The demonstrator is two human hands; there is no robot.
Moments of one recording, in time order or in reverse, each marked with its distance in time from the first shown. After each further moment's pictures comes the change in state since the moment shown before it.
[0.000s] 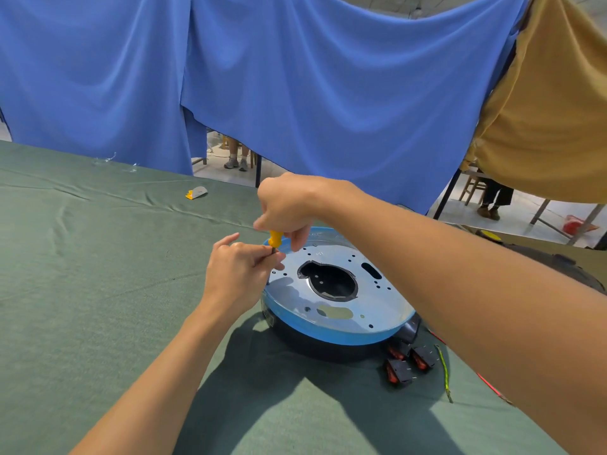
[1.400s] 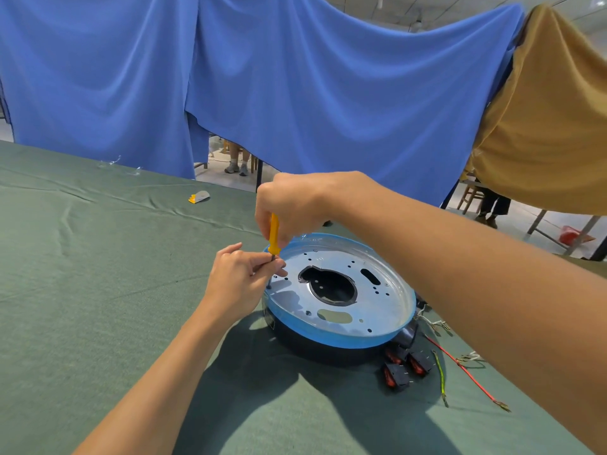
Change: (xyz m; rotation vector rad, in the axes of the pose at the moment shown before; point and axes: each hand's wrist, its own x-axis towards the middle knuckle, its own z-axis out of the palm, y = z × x) left_hand -0.005 -0.004 -0.004 -0.128 -0.066 -0.014; right_hand -0.009 0.001 -0.014 -0.222 -0.031 -0.207
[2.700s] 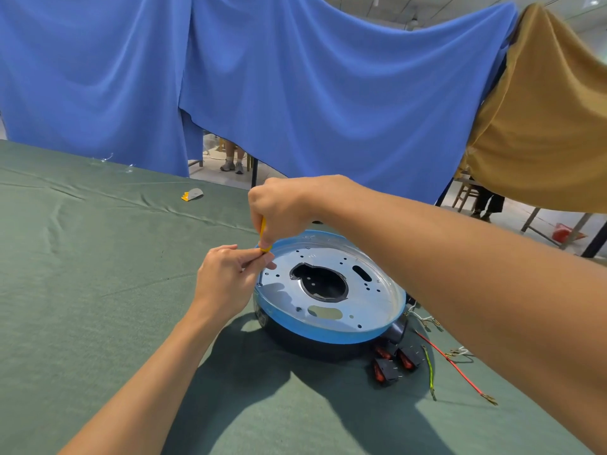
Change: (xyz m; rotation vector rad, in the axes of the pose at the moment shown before) left_hand -0.004 0.004 0.006 0.006 0.146 -0.050; right_hand 0.008 0.004 0.011 -0.045 0.009 -0.022
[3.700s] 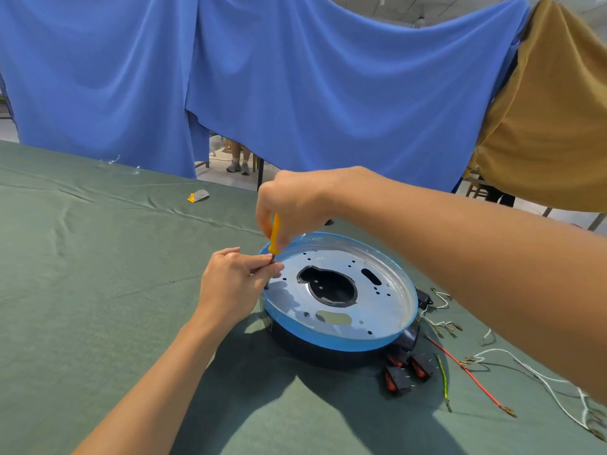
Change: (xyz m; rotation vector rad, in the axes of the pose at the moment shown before) left_hand 0.002 -0.006 0.002 0.062 -0.052 0.021; right_hand -0.008 0.001 -0.009 0.006 -0.024 0.022
